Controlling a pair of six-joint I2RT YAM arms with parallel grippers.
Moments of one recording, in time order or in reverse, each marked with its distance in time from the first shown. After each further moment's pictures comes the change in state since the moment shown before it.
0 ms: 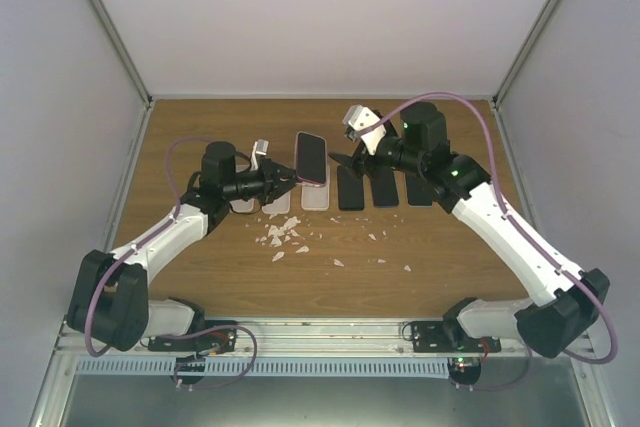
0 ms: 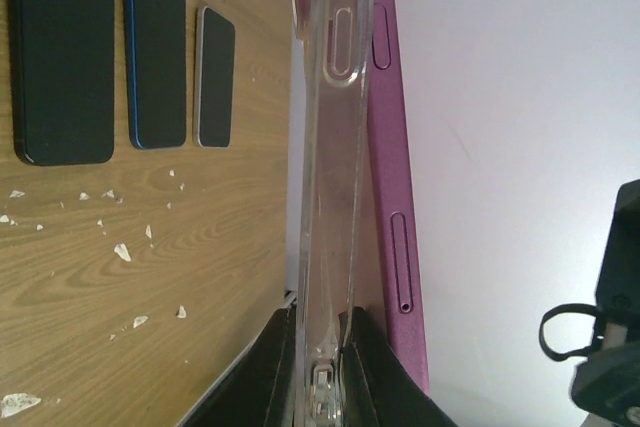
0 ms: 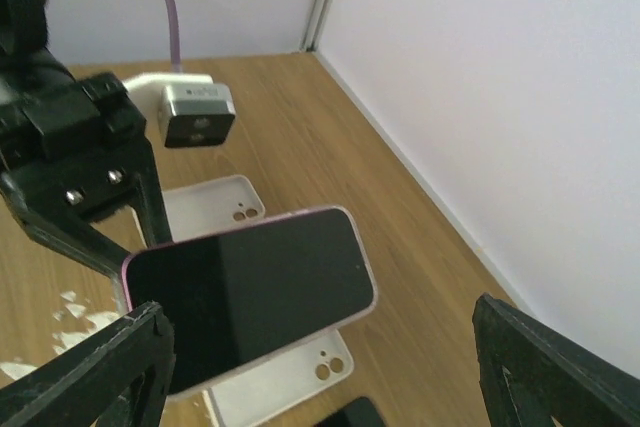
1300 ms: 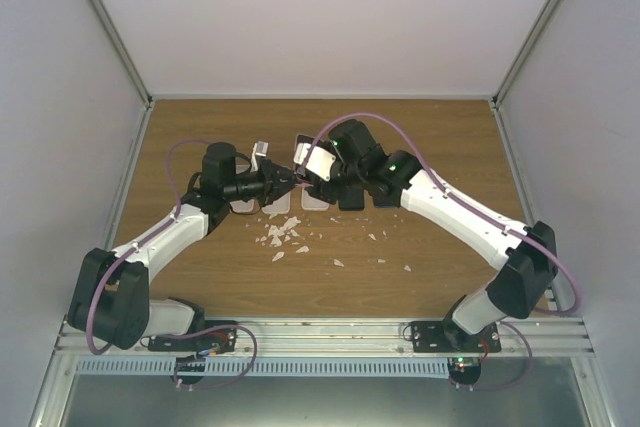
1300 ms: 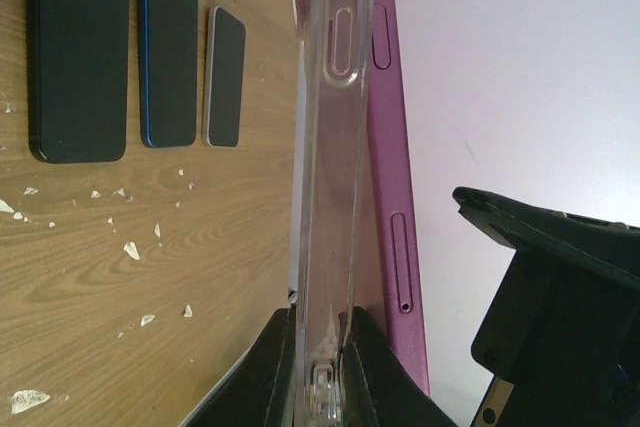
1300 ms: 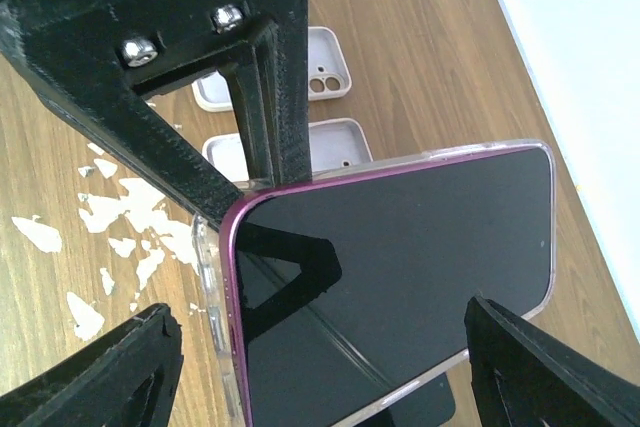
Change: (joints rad) left arm 0.005 0.009 -0.011 0.002 -0.001 -0.016; right arm 0.228 0.264 0.114 -0.211 0.241 -0.172
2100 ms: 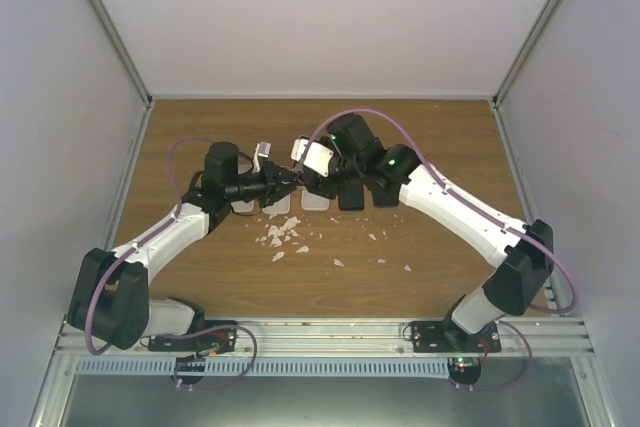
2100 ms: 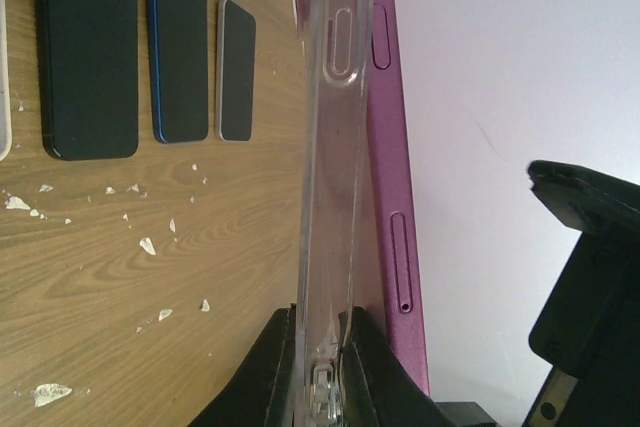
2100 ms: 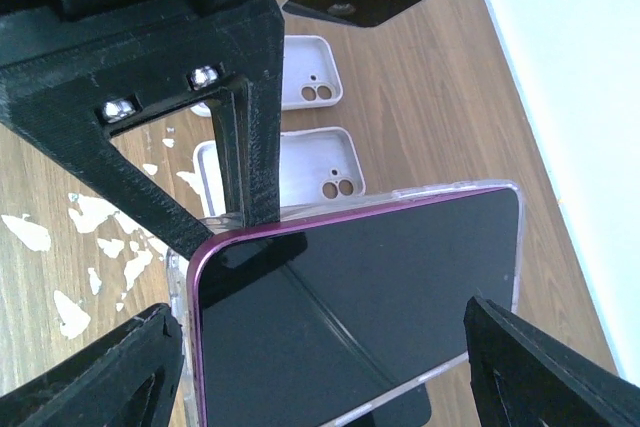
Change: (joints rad) left arm -0.016 0.000 0.018 -0.056 -0.007 0.067; right arm 0.000 0.022 0.074 -0.051 0.010 -0.039
